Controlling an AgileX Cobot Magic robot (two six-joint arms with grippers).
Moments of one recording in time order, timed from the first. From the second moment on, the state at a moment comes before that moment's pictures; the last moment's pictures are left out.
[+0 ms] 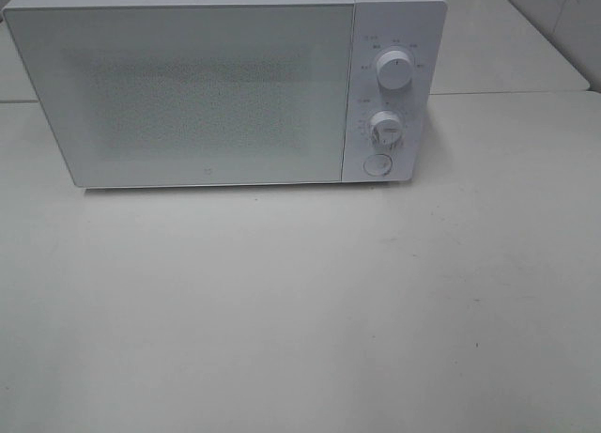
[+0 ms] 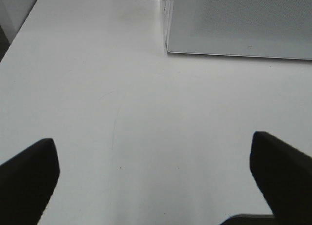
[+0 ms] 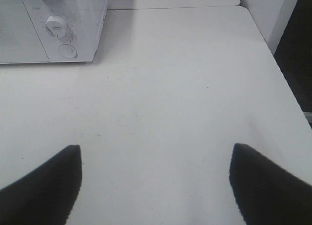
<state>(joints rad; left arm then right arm) 0.04 0.00 -0.52 -0.07 1.08 -0.02 0.14 0.00 -0.50 -0.15 1.01 0.17</state>
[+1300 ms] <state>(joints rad) 0.04 0.00 -0.52 -0.07 1.08 -0.02 0.14 0.00 -0.50 -0.15 1.01 0.17</state>
